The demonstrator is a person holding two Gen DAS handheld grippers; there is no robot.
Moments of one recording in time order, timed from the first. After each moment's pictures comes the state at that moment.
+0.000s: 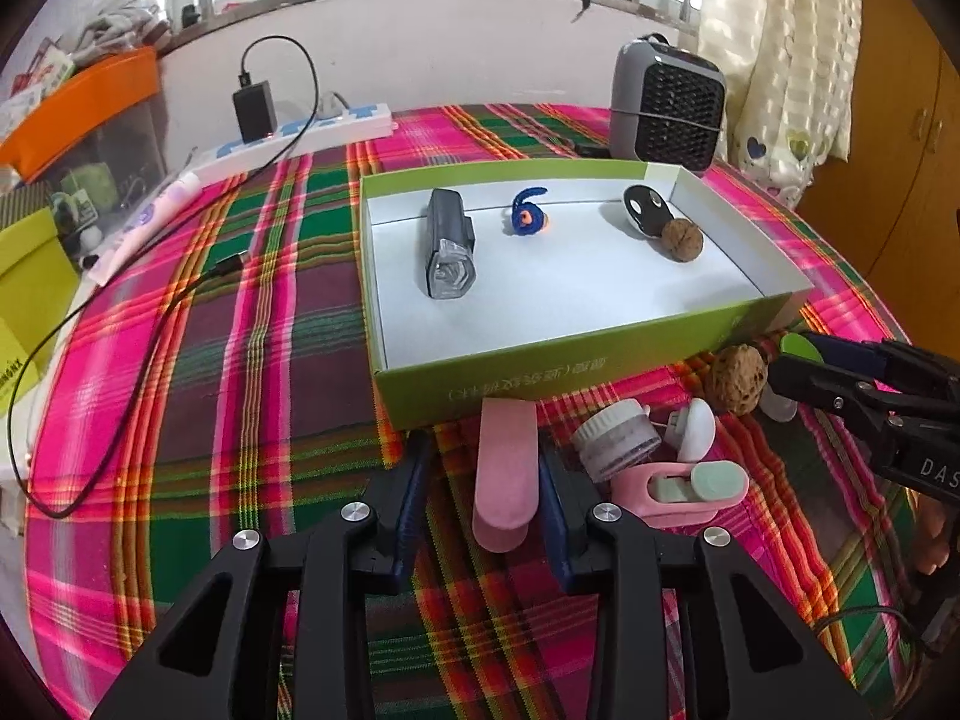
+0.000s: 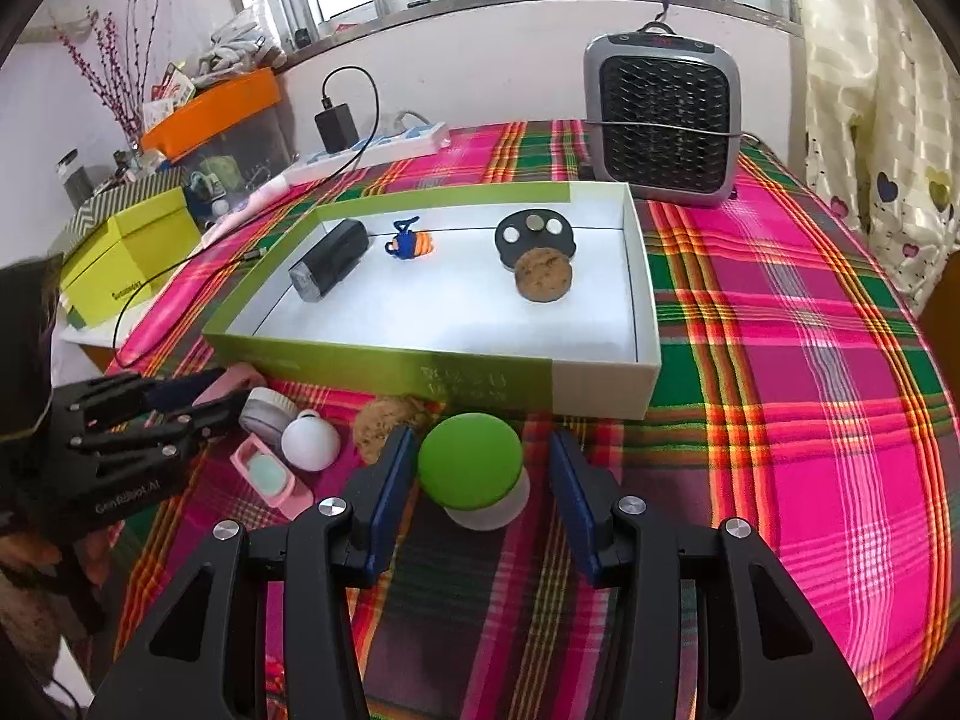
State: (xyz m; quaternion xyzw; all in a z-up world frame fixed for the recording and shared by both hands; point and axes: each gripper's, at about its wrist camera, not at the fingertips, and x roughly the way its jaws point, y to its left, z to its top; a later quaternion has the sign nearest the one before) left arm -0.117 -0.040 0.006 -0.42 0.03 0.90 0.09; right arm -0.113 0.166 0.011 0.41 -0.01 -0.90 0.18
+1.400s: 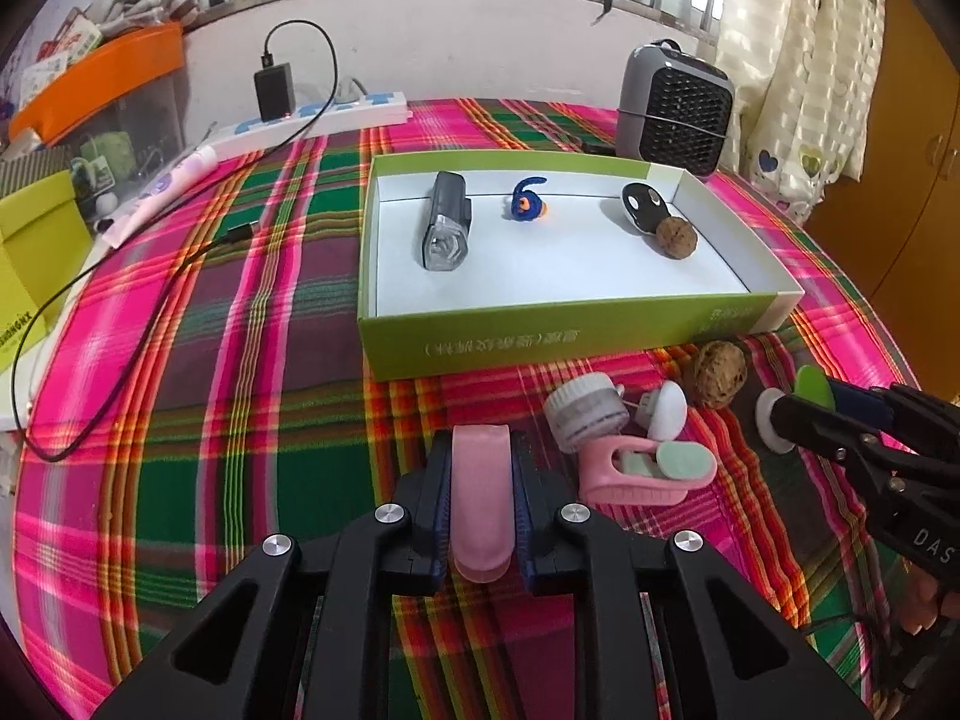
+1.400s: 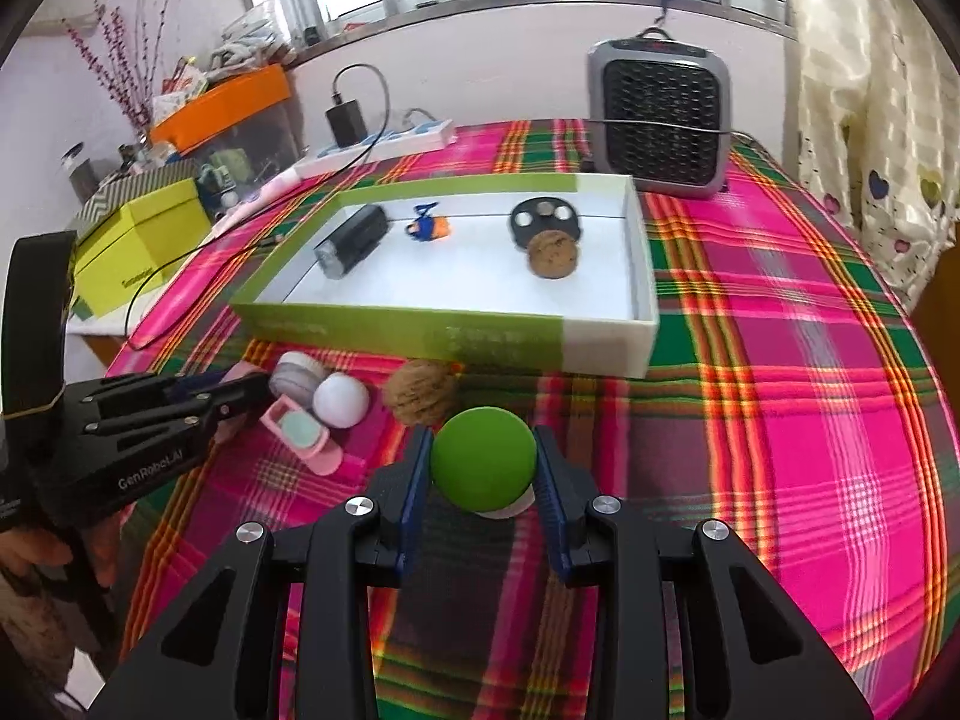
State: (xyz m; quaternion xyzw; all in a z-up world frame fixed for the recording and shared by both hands) left arm -0.101 -0.034 0.007 -0.43 0.00 0.90 0.07; right arm -0.085 0.155 0.015 0.41 0.00 -0.89 0.19
